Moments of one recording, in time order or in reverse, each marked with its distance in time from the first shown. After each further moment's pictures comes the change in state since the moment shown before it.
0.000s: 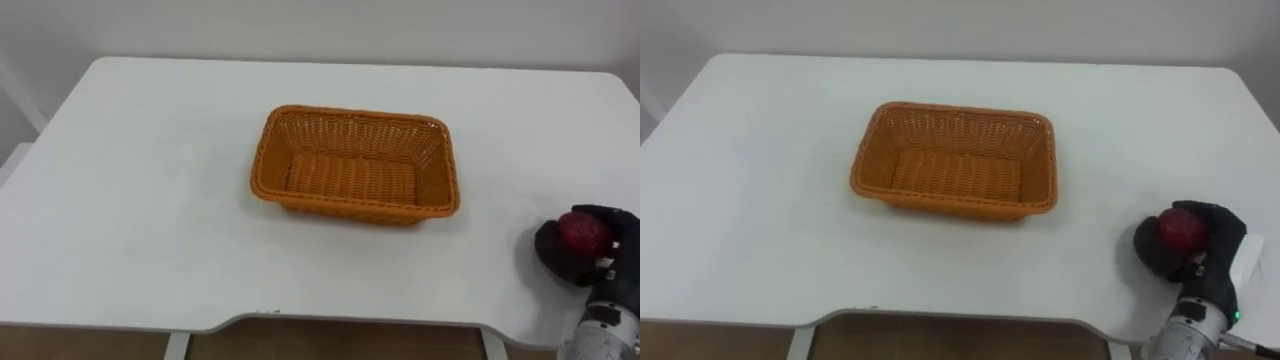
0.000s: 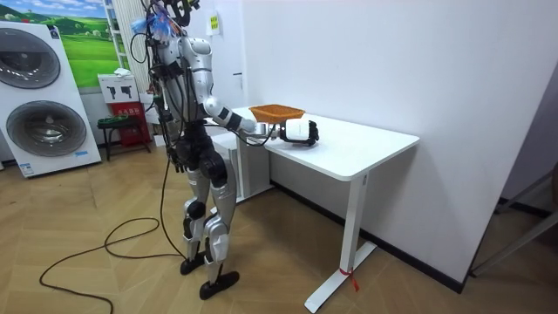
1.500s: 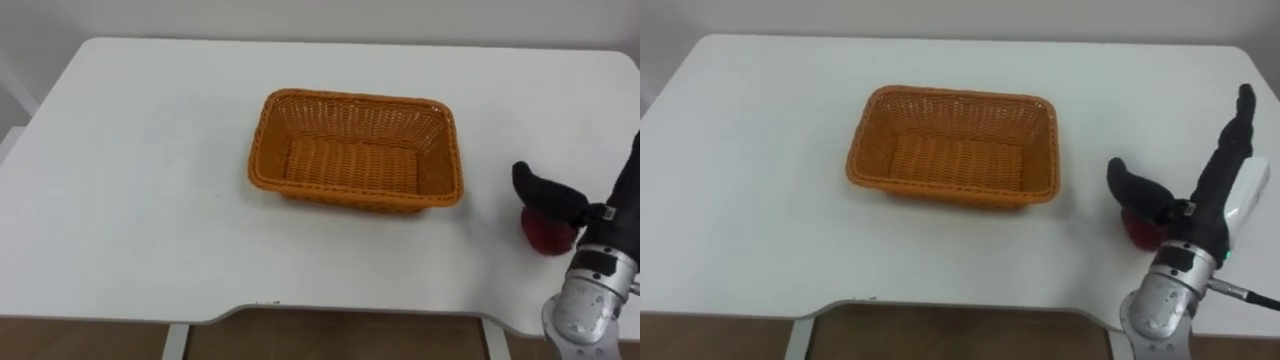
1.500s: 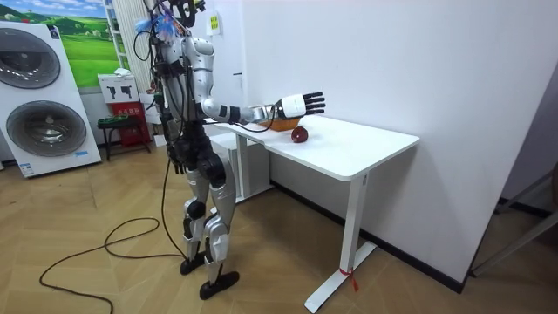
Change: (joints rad) left arm -0.016 0.001 -0.003 -0.025 -0.001 0.019 -0.065; right arm 0.026 0.022 0.109 -0.390 -0.036 0.071 -0.015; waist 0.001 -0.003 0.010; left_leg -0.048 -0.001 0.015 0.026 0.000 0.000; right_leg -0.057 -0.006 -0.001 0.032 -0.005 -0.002
